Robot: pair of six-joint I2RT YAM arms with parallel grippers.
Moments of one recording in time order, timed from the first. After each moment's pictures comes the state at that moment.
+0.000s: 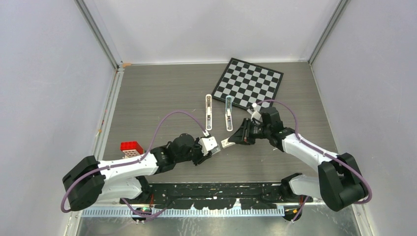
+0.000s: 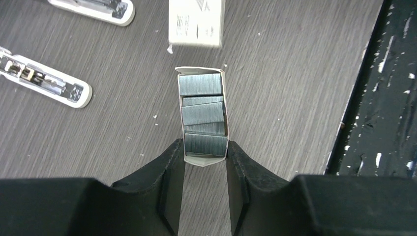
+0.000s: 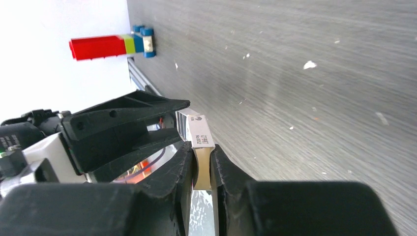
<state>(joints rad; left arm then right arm) -0.99 1.12 0.46 0.14 0.12 0.18 0.40 1.23 0.55 0.00 -0.74 0.82</state>
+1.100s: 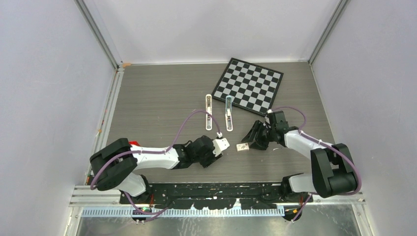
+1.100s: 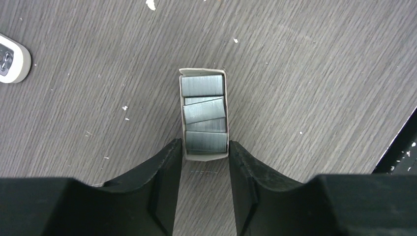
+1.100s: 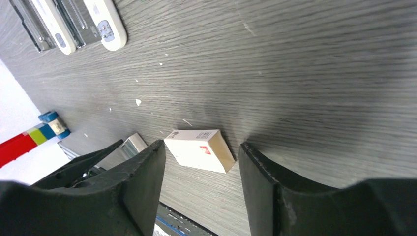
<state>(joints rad) -1.08 1.47 0.61 0.08 -0.05 0.06 0.20 1.33 0.53 -0.23 -0.43 0.71</state>
